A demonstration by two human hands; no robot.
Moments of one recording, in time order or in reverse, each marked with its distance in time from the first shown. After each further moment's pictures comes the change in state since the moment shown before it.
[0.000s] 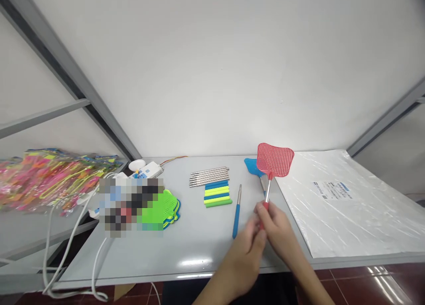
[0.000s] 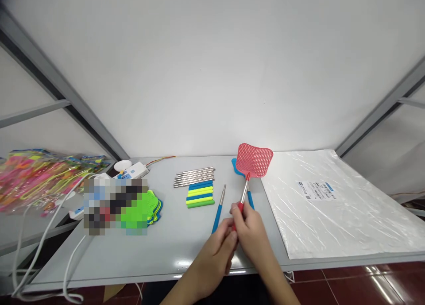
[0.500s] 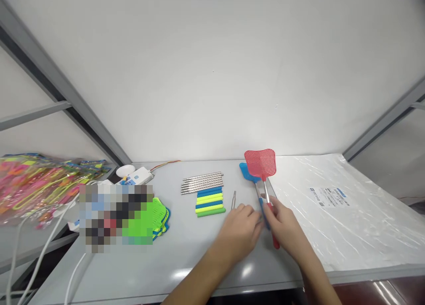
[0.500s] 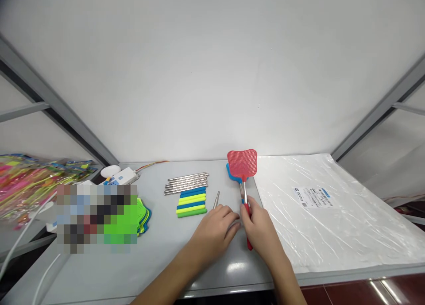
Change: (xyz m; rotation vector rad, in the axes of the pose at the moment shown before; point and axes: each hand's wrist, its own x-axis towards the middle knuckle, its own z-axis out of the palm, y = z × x) left_hand 0.072 -0.004 -0.019 1.079 0.038 0.498; right_hand 0.040 0.018 -0.041 -0.277 0.019 -0.036
